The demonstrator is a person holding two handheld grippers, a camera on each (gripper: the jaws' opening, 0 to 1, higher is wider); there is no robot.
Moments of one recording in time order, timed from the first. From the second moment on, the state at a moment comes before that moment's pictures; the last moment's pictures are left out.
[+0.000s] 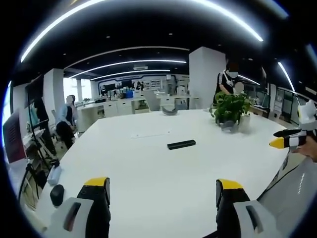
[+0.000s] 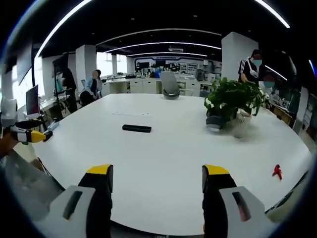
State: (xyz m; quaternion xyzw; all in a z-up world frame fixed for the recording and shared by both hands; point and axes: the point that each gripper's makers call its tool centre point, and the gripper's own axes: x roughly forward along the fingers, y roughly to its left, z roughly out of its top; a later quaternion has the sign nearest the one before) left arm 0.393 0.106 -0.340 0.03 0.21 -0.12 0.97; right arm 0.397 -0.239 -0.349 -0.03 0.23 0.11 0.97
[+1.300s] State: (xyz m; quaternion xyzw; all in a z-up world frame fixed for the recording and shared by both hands) left arm 0.496 0.059 -0.333 0.15 0.27 -0.30 0.91; right arm 0.384 -0.231 -0.370 0.01 0.31 0.14 0.94
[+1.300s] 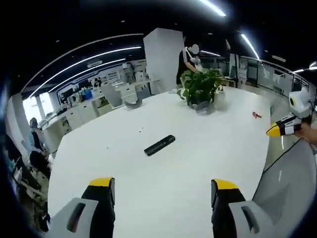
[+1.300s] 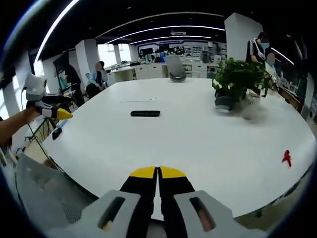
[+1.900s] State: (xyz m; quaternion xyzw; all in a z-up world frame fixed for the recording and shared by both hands) left arm 0.555 0.029 -0.351 0.23 0.29 -0.37 0.85; right arm 0.383 -0.236 -0.377 0.01 0.33 0.13 0.94
